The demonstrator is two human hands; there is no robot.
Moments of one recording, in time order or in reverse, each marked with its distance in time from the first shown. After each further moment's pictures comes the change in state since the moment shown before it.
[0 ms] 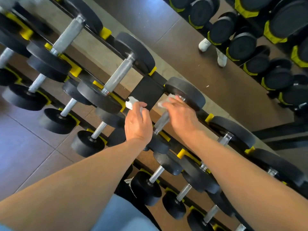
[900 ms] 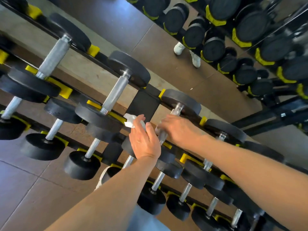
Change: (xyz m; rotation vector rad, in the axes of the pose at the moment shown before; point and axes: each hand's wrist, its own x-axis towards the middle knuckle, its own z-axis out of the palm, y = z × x) left_hand -0.004 0.004 -0.010 -0.124 -0.023 0.012; right_hand 0.005 -0.030 -0.022 -0.058 -0.476 0.068
